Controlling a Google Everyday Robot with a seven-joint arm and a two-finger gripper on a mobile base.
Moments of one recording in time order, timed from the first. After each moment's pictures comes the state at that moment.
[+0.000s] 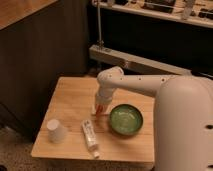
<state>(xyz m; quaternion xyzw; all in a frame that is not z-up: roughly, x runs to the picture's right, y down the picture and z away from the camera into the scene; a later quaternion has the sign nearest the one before) -0.033 0.101 0.841 -0.21 -0.29 -0.51 0.78</state>
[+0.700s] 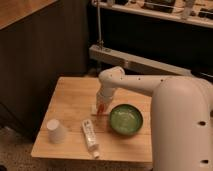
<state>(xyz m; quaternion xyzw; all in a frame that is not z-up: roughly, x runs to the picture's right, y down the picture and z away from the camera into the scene) -0.026 0.099 0.860 -0.21 -0.30 -0.52 0.78</state>
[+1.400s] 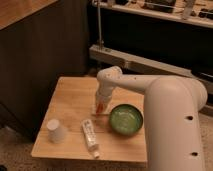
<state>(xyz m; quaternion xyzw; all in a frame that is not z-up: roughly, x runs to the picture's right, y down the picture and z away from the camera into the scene) -0.031 0.098 0.869 -0.21 -0.30 -0.53 0.77</state>
